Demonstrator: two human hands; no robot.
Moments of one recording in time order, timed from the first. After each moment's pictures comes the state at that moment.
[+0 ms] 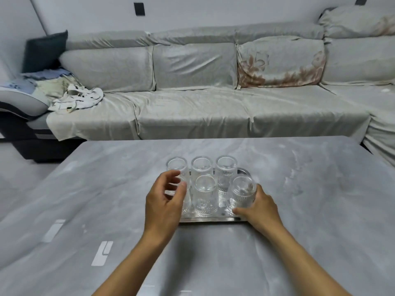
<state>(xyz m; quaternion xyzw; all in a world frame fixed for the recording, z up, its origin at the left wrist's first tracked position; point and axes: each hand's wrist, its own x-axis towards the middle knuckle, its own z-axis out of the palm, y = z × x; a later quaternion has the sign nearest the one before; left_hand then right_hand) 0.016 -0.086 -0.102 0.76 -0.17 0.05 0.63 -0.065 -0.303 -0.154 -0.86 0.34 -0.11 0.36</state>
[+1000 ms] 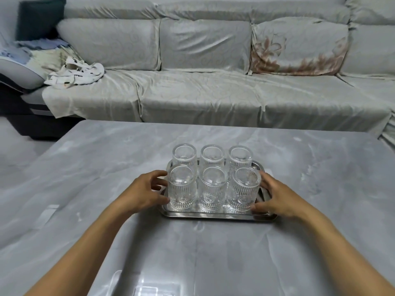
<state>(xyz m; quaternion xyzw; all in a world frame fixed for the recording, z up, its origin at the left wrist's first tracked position) 0.125 -0.032 -0.147 0.86 -0.19 -0.20 0.42 -0.038 -0.361 -0.166 -0.89 0.15 0.02 0.43</state>
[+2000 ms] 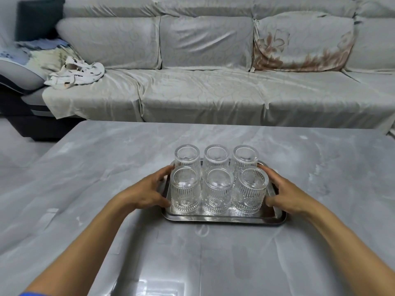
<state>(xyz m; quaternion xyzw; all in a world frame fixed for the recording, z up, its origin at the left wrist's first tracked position) 0.144 -0.037 -0.143 0.84 -0.28 -0.27 0.38 -0.026 -0.362 -0.153 -0.89 0.13 0.02 0.43</state>
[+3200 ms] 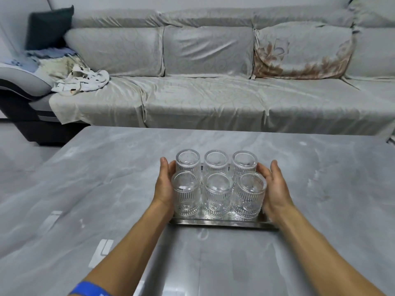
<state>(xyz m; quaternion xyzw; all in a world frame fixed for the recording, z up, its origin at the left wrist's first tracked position) 0.115 -0.105 -0.153 0.54 0.02 -0.21 0.82 0.007 -0.315 -0.152 -0.48 0.25 -0.16 0.83</state>
